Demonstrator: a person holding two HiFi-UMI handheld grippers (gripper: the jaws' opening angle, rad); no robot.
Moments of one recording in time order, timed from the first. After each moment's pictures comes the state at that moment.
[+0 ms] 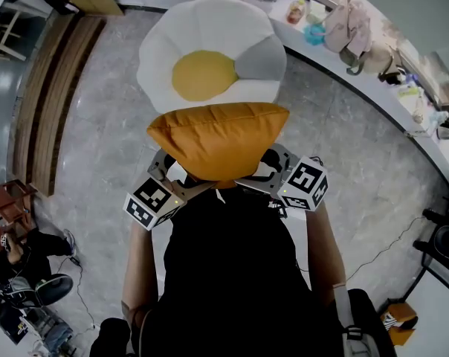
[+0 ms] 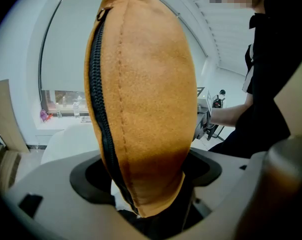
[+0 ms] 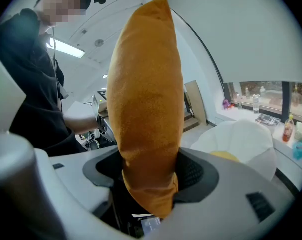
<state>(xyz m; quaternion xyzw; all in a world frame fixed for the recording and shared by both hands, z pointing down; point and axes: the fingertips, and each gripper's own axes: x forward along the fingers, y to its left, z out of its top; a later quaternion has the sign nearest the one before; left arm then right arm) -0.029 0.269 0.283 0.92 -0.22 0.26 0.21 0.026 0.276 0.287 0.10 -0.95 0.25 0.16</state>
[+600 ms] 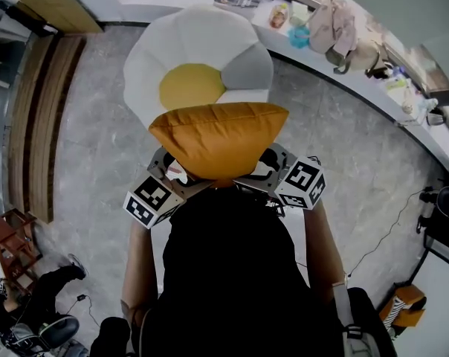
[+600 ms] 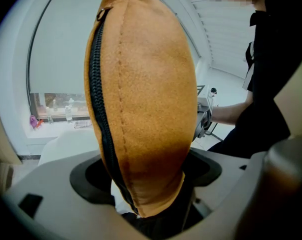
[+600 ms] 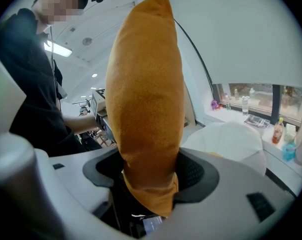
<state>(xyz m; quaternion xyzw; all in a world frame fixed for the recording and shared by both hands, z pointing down) -0.035 0.190 0.287 0.93 -0.17 0.26 0.19 0.019 0.203 0.290 0.16 -0.94 0.26 0.18</state>
